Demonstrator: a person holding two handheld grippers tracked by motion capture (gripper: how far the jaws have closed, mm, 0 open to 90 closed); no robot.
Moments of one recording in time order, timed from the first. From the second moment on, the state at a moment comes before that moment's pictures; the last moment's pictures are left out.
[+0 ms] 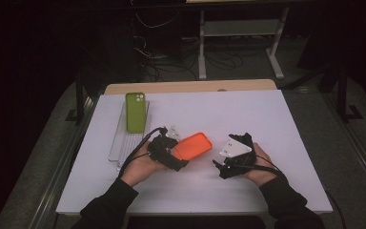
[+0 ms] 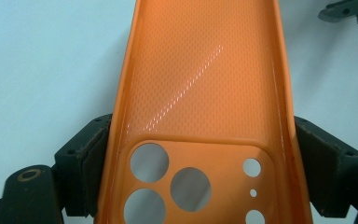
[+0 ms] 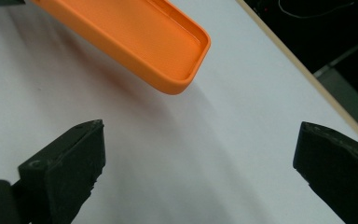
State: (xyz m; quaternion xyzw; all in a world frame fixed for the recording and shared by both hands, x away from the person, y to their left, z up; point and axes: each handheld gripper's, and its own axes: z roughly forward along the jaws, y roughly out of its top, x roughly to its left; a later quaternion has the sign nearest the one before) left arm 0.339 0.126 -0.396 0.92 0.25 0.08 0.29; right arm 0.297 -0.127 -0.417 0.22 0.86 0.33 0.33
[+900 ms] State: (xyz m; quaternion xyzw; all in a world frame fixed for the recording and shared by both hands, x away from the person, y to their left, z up) left arm 0.340 0.129 -0.391 0.91 0.26 0.08 0.31; right arm 0.280 -0.105 -0.433 0.04 0.83 0.20 0.52
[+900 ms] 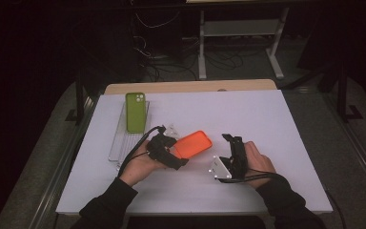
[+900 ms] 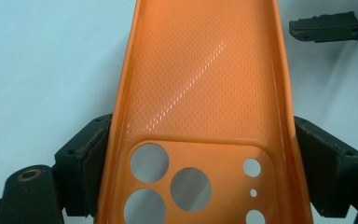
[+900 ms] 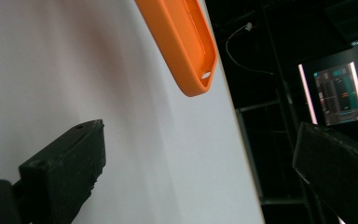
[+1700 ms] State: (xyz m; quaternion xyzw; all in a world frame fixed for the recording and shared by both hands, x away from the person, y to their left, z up) left arm 0.336 0.124 -0.387 0.91 0.24 0.08 0.32; right arm 0.264 -0.065 -0.449 -0.11 0.76 0.15 0.62
